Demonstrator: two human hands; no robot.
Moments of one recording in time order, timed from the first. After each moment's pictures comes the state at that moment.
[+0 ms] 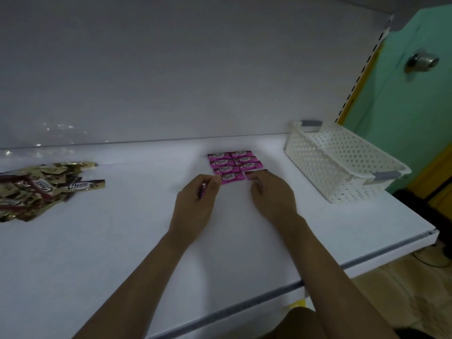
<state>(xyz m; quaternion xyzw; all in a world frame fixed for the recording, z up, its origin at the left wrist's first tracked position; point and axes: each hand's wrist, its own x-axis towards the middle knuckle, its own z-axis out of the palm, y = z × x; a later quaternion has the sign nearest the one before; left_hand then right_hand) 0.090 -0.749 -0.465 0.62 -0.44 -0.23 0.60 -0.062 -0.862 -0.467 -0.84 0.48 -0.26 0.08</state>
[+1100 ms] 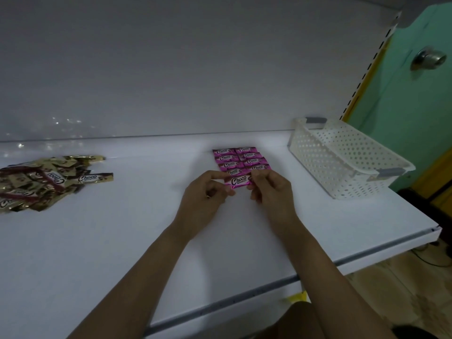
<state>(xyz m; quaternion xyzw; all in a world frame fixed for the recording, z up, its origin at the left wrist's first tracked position) 0.095 -0.745 -0.466 0.56 -0.51 -0.29 0.58 -0.050 -0.816 -0.451 -0.63 0.39 -0.48 0.47</state>
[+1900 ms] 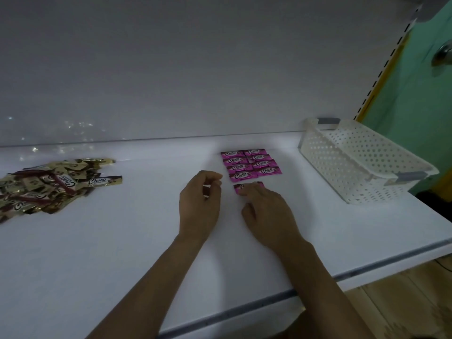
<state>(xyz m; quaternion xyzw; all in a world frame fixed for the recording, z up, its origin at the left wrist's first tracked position) 0.091 -0.741 -0.464 0.66 -0.41 -0.14 0.61 -0.046 -0.809 -0.475 -0.90 0.36 -0.25 0.05</state>
